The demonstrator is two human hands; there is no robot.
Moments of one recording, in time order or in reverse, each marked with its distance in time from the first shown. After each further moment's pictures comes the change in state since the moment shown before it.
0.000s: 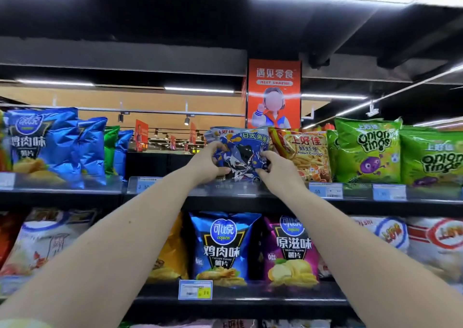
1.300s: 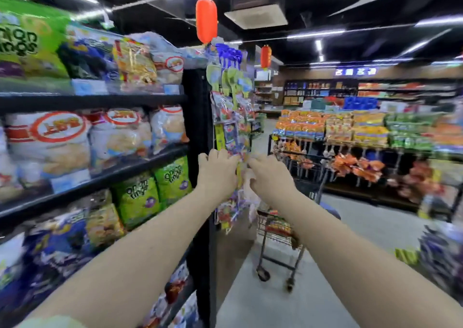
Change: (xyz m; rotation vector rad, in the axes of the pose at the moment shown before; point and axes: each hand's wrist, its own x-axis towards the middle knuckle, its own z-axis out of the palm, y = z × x) left_hand -0.297 0.429 0.543 0.274 -0.219 0.959; right_hand -0.441 0.305 -0.448 -1.250 -0.114 0.635
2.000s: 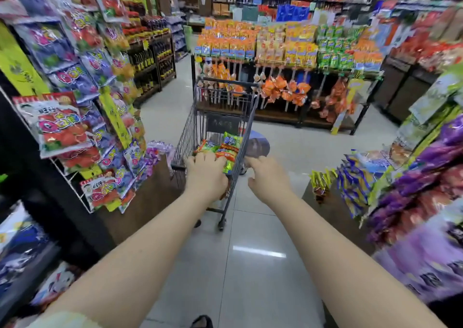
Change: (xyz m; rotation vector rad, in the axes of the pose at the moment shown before) left_hand 0.160 0.304 0.306 -0.374 -0.292 0.195; right_hand -0.033 0.327 0.276 0.056 -0.302 0.451
